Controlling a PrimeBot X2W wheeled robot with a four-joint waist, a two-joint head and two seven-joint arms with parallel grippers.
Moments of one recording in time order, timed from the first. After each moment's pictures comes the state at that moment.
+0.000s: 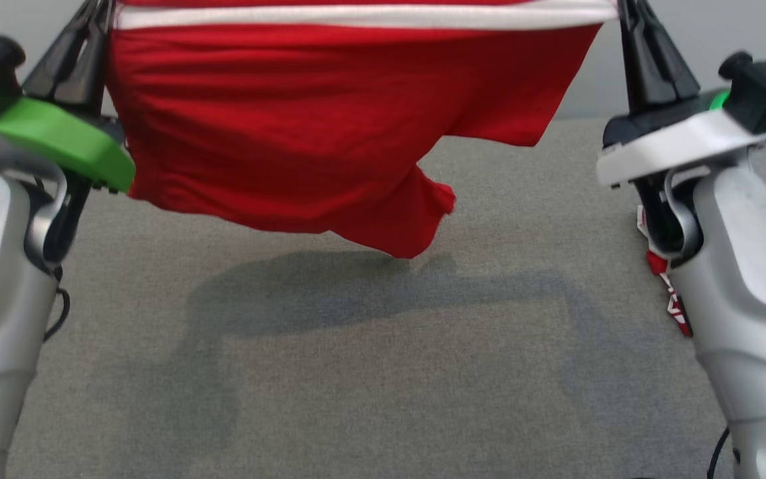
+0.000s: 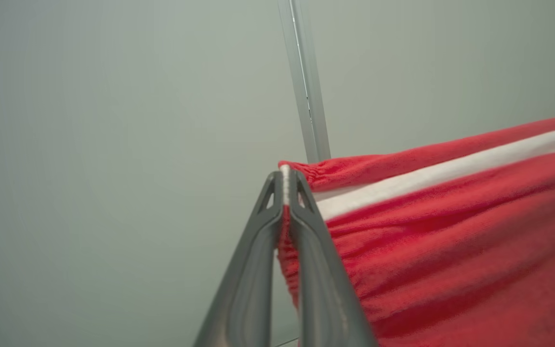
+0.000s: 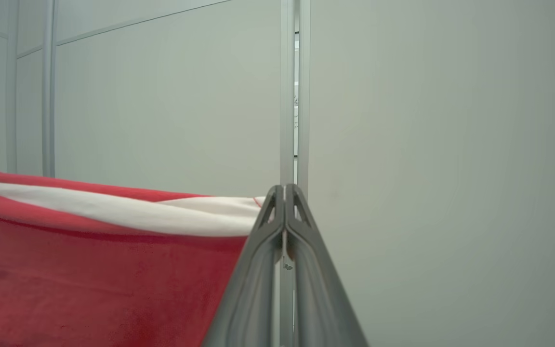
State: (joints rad) left arm -0.84 0.43 -0.39 0.43 -0.52 -0.13 -0.12; right arm -0.73 -0.18 0.16 0.35 0.31 0.13 -0.26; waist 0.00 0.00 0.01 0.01
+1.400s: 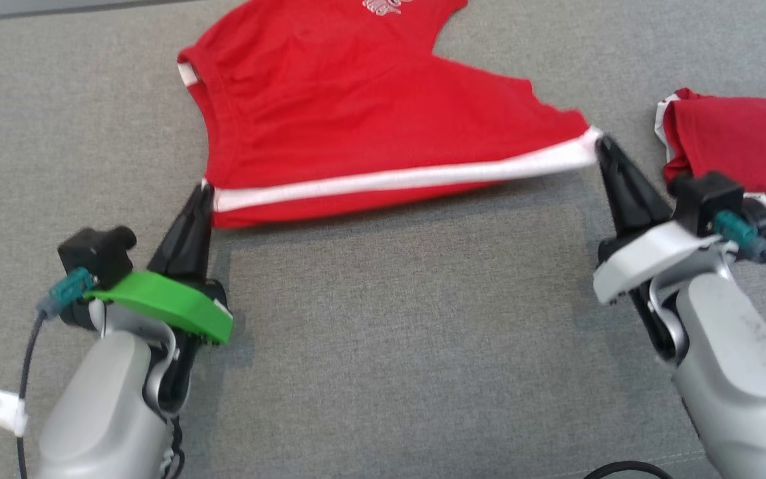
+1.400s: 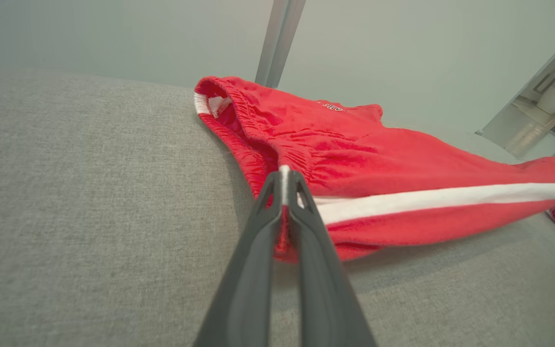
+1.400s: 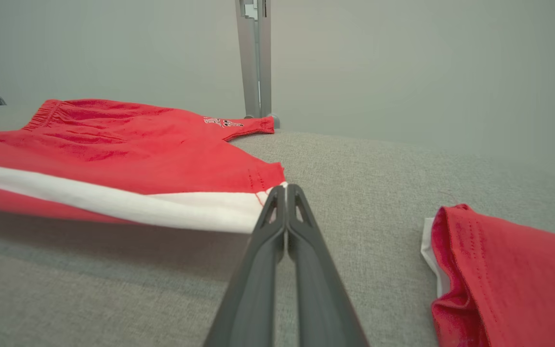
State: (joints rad) left arm -0.55 0.27 -0.40 0.52 -0.68 -0.13 -0.26; right arm -0.57 -0.24 0.22 0.47 0.25 0.13 -0.26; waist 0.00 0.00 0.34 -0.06
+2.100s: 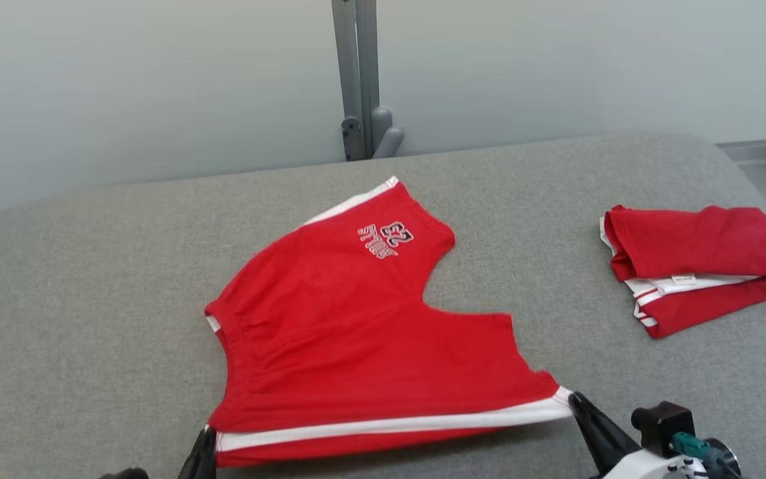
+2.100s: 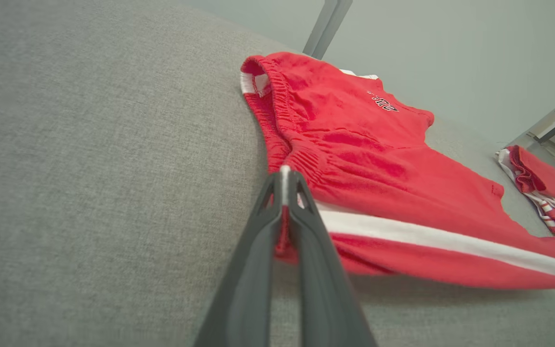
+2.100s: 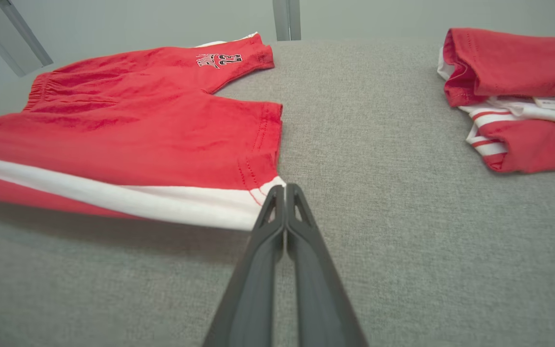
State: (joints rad) left arm 0.04 0.14 -0.20 0.47 -0.62 -0.13 -0.26; right arm -0.06 -0.22 0.32 0.48 0.33 0.13 -0.26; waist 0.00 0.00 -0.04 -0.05
